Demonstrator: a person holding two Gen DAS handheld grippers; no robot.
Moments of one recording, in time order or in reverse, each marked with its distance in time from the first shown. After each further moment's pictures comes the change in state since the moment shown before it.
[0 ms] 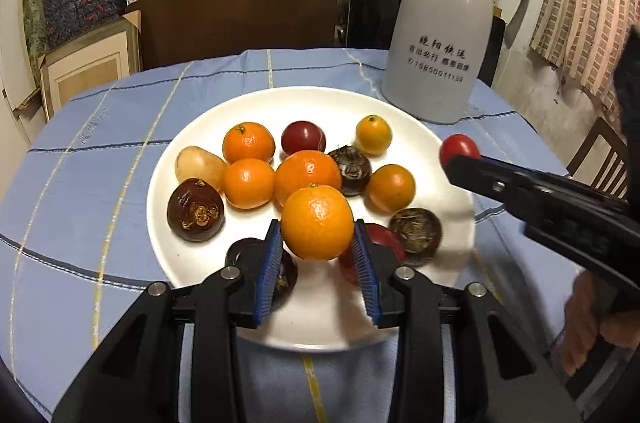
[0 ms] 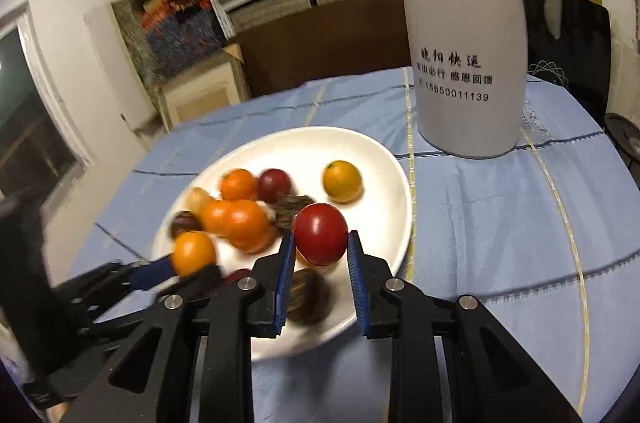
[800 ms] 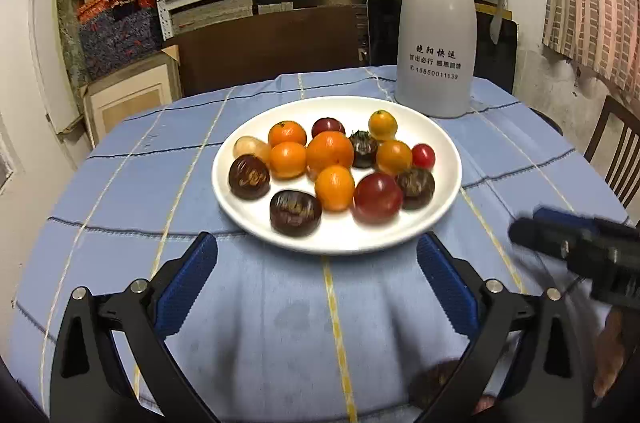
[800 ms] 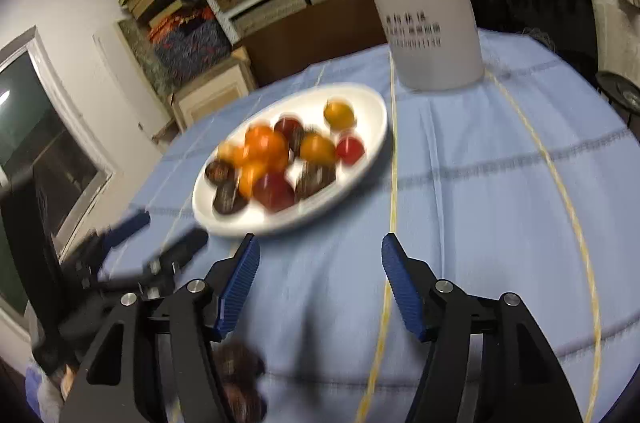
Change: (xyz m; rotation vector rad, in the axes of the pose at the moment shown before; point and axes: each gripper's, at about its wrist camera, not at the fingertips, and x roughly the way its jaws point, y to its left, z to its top) left arm -0.078 -0.021 -0.064 0.061 -0.115 0.166; right arm -0.082 -0.008 -0.093 0.096 0.008 0.087
